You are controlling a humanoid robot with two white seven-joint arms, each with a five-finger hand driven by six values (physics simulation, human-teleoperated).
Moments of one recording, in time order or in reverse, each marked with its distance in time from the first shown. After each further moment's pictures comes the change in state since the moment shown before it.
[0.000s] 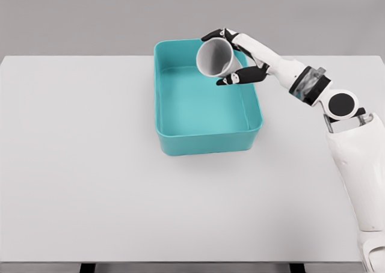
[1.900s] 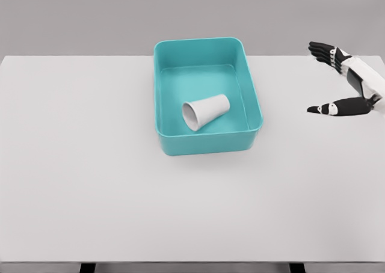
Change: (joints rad) left arm 0.000 0.000 -0.001 0.000 0.000 0.000 0.000; right arm 0.437 -0.275 -0.402 -0.377 -0.241 0.173 0.000
